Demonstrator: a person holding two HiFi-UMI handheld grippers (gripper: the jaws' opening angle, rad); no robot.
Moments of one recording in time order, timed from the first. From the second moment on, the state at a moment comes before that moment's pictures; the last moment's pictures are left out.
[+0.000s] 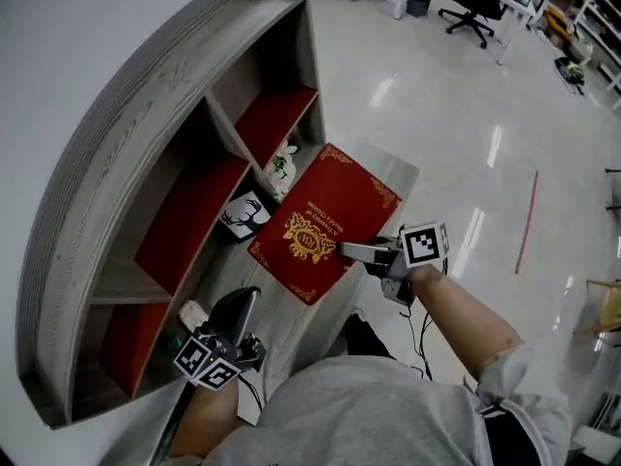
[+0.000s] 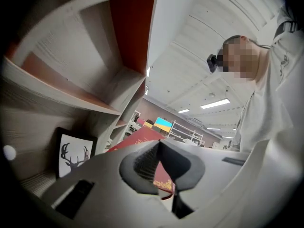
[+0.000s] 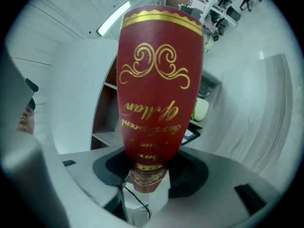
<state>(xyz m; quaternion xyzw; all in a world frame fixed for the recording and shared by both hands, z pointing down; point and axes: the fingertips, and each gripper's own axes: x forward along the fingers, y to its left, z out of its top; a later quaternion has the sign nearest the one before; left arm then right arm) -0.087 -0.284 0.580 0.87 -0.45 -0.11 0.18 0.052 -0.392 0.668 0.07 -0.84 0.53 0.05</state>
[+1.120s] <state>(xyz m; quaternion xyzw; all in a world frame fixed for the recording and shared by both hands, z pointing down) -0.051 -0.306 0.556 0.88 -0.40 -0.06 0.26 0.064 -0.406 0.677 0.11 -0.78 0.61 0.10</state>
